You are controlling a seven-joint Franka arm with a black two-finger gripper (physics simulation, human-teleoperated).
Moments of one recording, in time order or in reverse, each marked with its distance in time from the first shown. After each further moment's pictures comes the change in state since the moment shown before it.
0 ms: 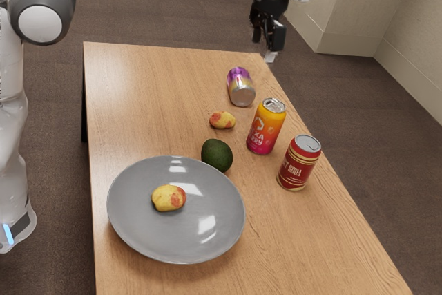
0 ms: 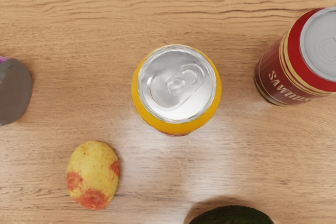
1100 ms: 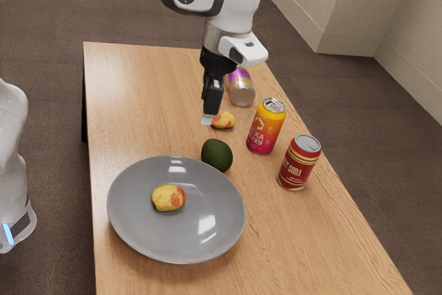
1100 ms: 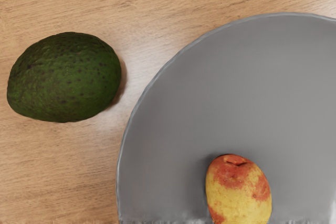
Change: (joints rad) arm -0.011 -0.397 -0.280 -0.586 -0.060 0.041 0.006
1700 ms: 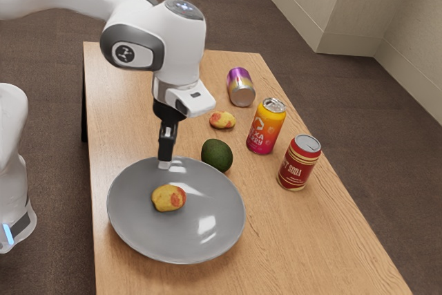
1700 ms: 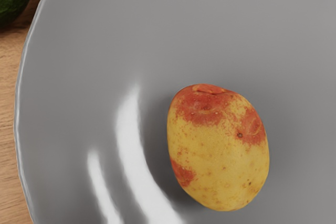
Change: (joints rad) arm 0.000 -0.300 -0.093 -0.517 -0.076 0.285 -0.002
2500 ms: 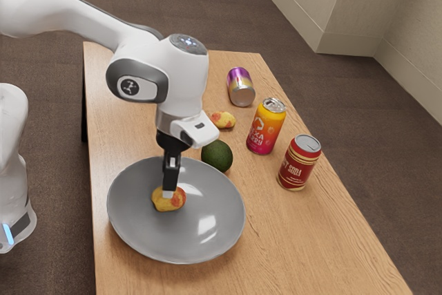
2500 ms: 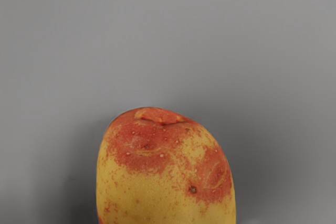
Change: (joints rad) arm 0.001 0.075 -0.068 -0.081 -0.077 0.160 -0.065
